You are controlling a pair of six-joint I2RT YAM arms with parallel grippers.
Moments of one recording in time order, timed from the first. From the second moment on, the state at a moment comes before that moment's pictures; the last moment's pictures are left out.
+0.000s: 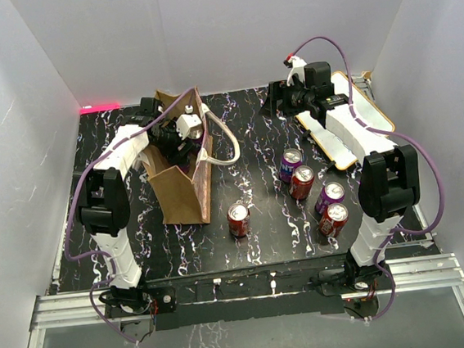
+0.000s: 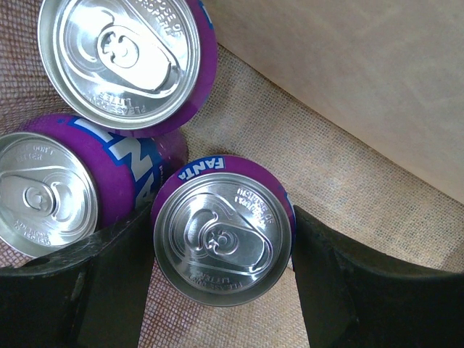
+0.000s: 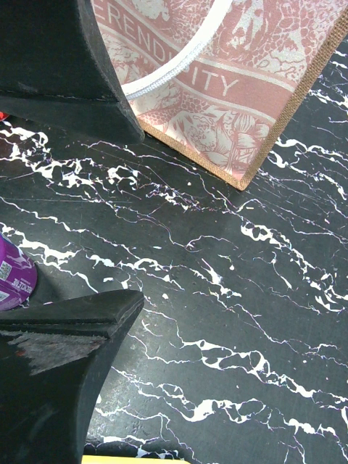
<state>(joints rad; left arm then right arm) -0.21 1.95 1.59 -0.76 0.43 0.86 0.16 1.78 1.51 -0.24 -0.48 0.16</state>
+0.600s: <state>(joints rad) -0.21 1.94 1.59 -0.77 0.35 0.82 0.16 1.78 1.51 -0.24 -0.49 0.16</state>
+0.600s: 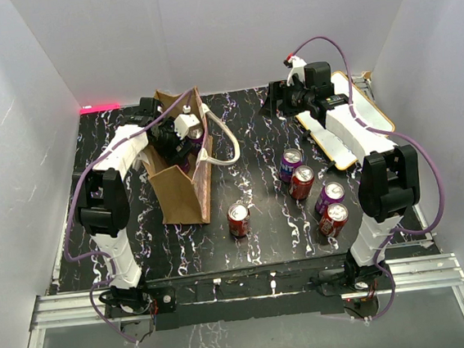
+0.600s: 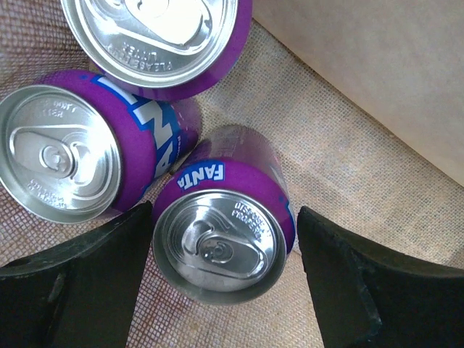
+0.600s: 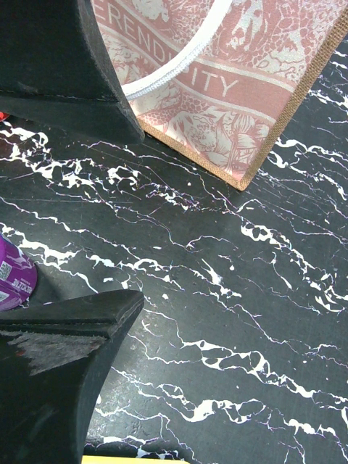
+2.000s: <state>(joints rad) -0.20 1.89 1.92 -0.85 0.47 0.55 0.16 1.70 1.45 -0.37 -0.49 -0.05</state>
